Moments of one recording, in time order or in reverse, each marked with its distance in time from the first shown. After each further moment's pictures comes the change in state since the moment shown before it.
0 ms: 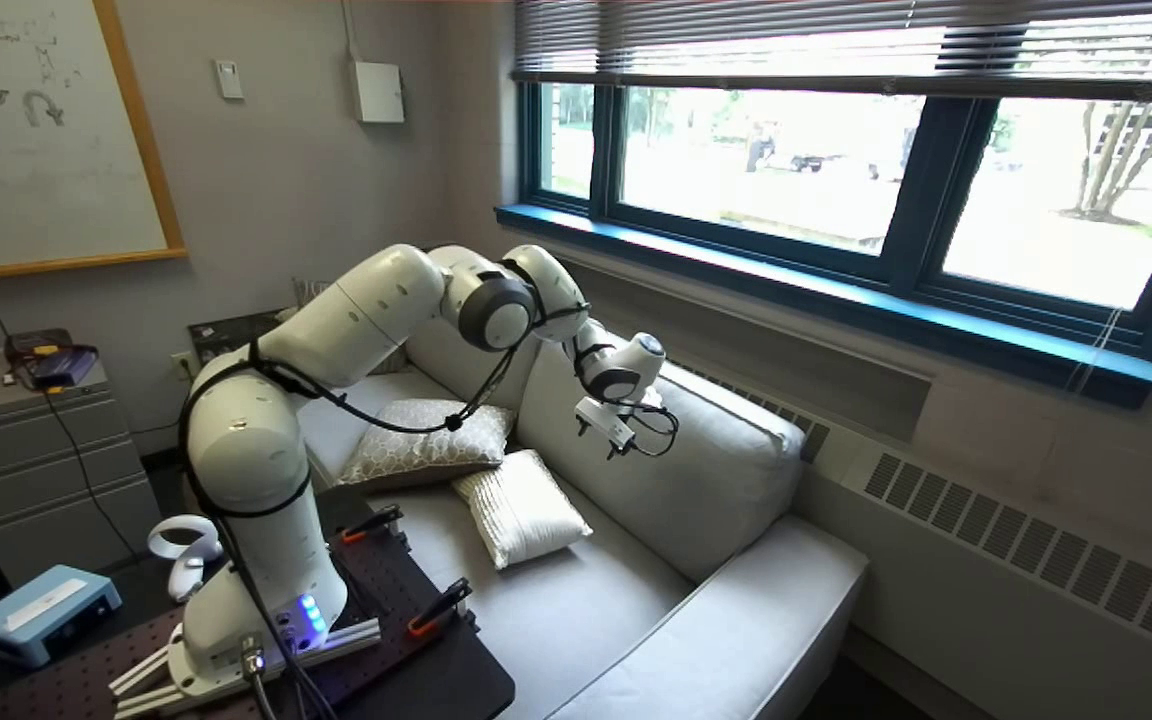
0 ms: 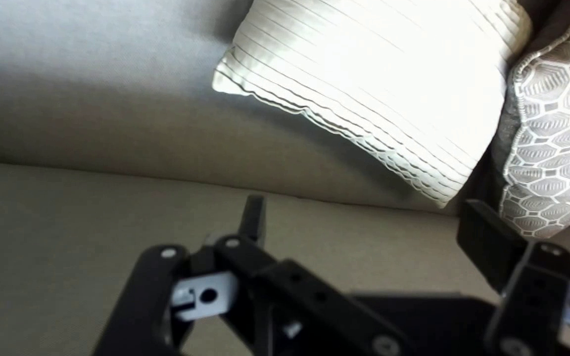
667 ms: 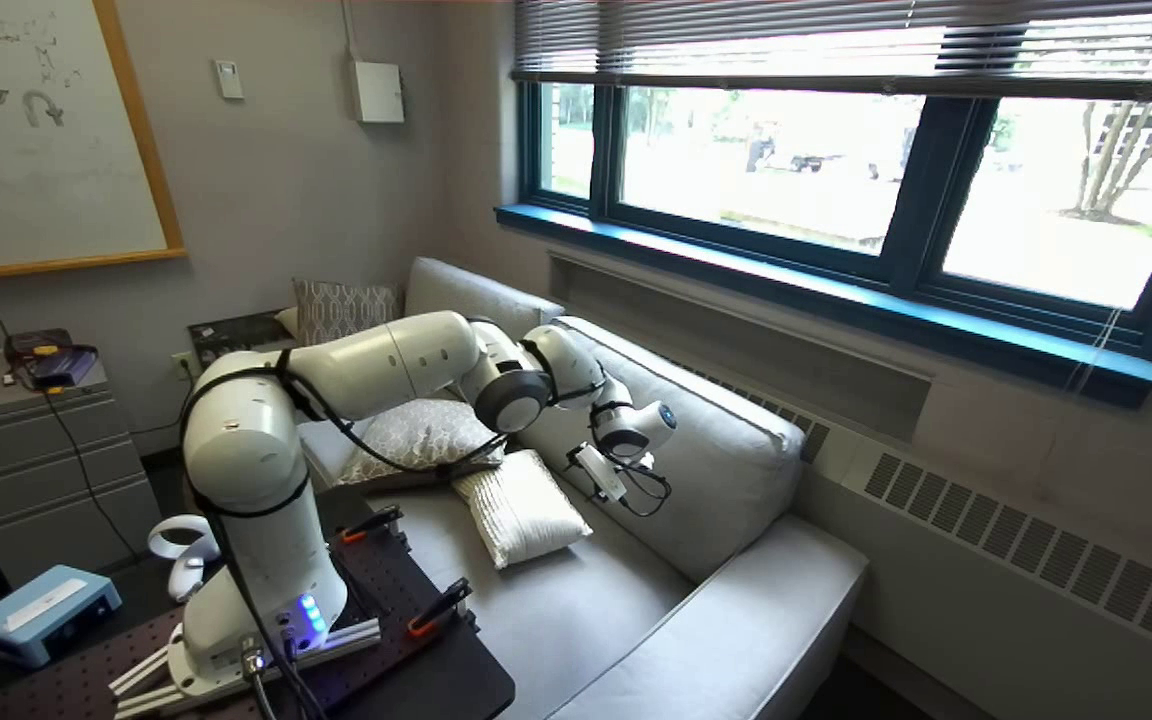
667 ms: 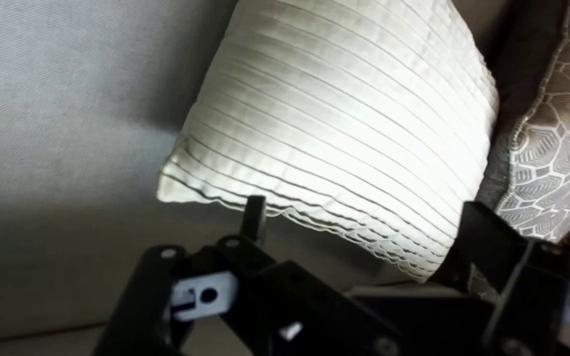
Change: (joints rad) arm -0.068 0.391 0.069 0.373 0.036 -0.273 -0.082
